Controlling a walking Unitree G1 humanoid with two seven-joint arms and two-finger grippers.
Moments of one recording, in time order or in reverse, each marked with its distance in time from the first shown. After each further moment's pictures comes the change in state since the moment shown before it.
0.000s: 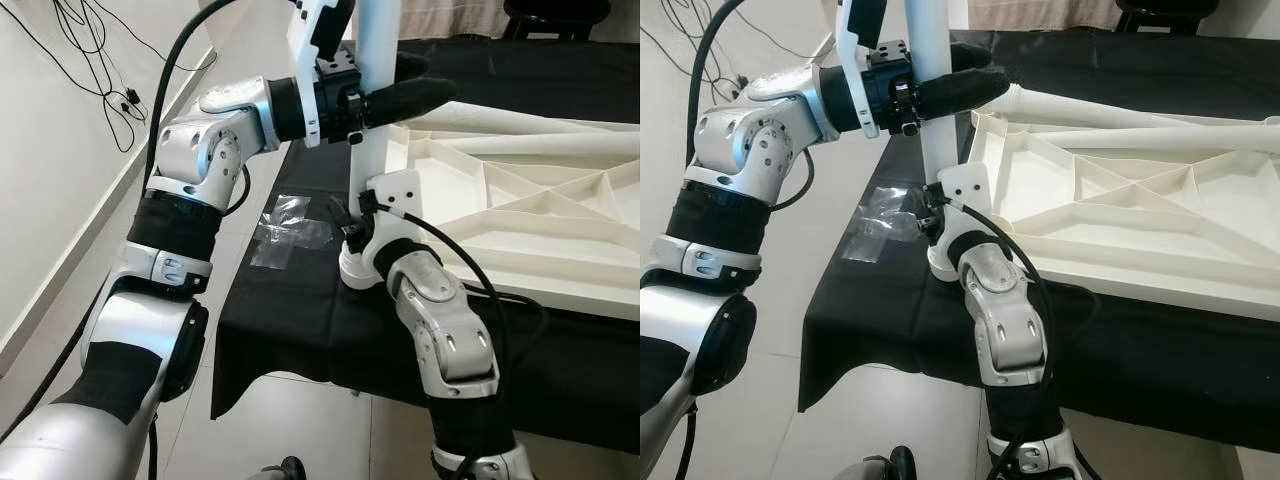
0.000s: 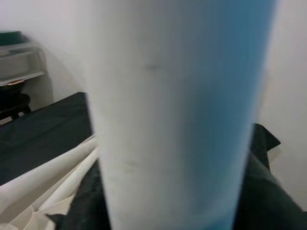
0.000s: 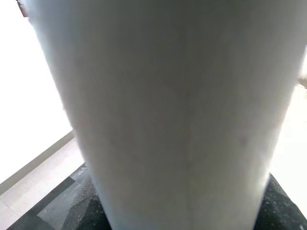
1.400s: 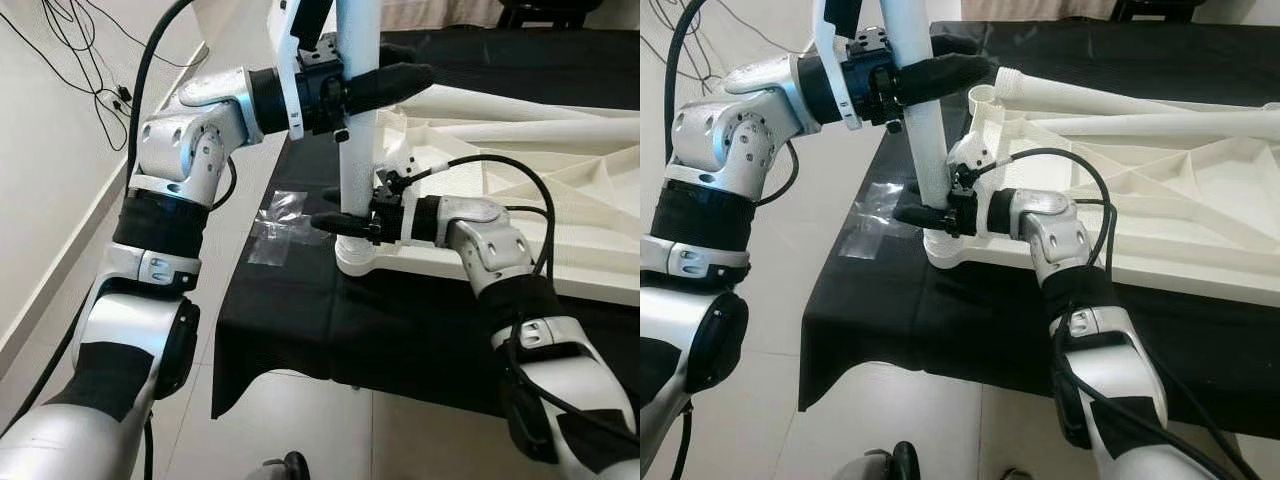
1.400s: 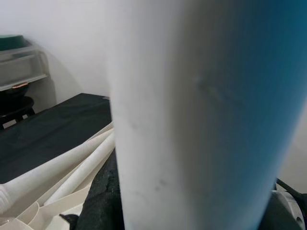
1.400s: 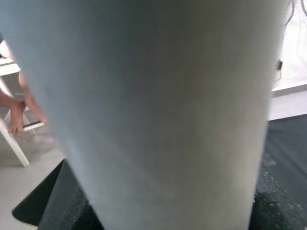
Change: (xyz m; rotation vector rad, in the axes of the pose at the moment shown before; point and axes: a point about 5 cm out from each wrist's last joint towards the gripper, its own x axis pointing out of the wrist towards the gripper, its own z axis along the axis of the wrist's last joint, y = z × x) left arm -0.008 0.001 0.006 0.024 0.009 0.016; right arm 0.048 -0.054 0.021 -0.152 0.055 0.883
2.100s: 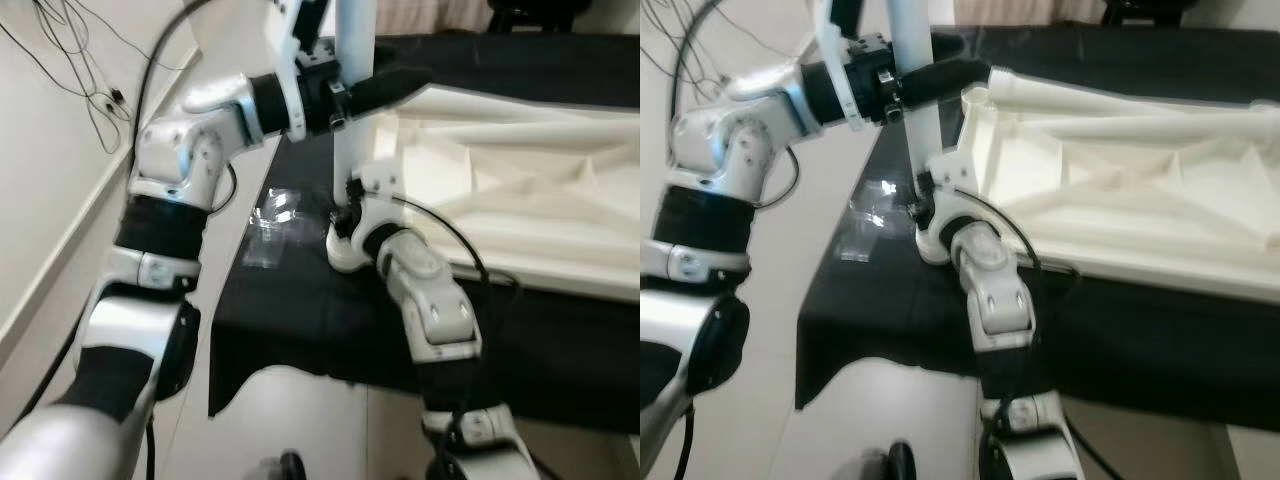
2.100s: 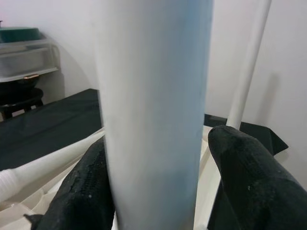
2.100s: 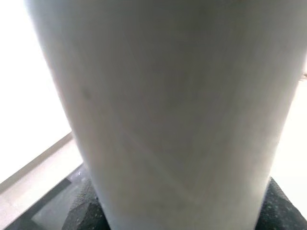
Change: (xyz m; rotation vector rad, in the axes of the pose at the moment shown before) left arm -0.018 -0.002 -0.005 -0.035 -0.003 0.023; right arm 0.018 0.060 -0.018 0.143 -0.029 -0.829
